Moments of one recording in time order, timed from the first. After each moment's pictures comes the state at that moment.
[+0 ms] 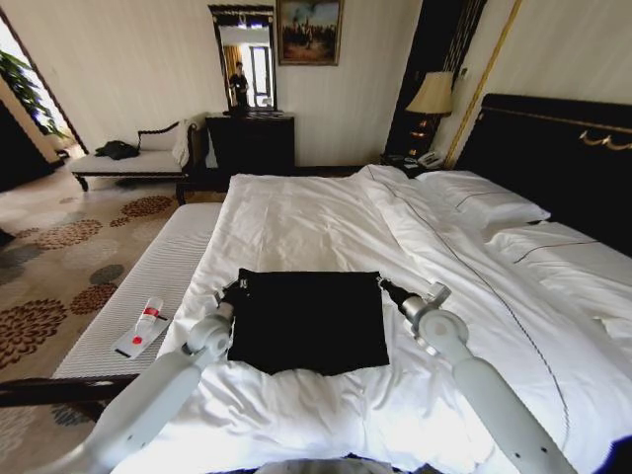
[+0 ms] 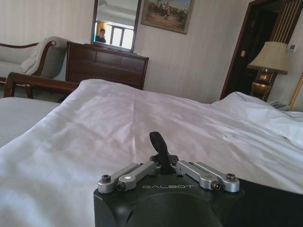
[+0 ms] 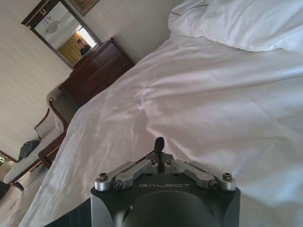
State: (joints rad) left arm 0.72 -0.96 0.10 -1.59 -0.94 0.04 -0.40; right arm -0.95 0.97 0.30 1.77 1.40 -0.28 0.41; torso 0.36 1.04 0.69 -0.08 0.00
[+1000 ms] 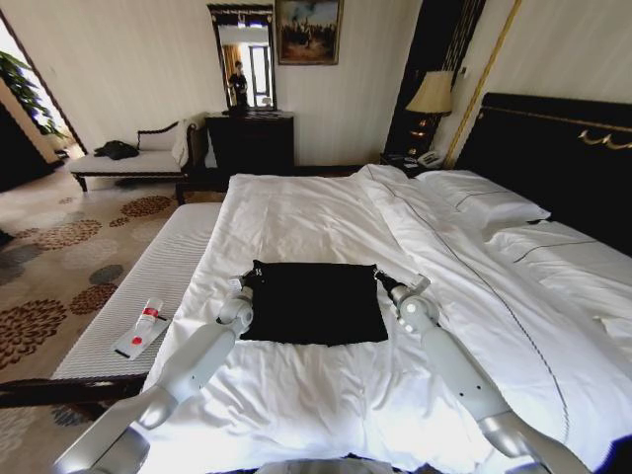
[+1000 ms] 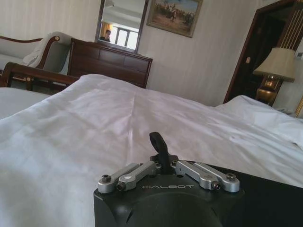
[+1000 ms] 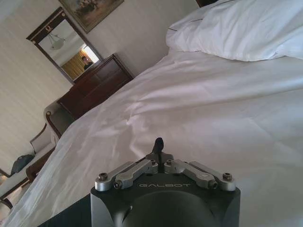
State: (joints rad) left arm 0.65 -1.12 0.10 -1.31 -0.89 -0.07 -0.29; right arm -0.83 1.04 0.24 1.44 1.24 -0.13 0.17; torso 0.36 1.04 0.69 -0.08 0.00
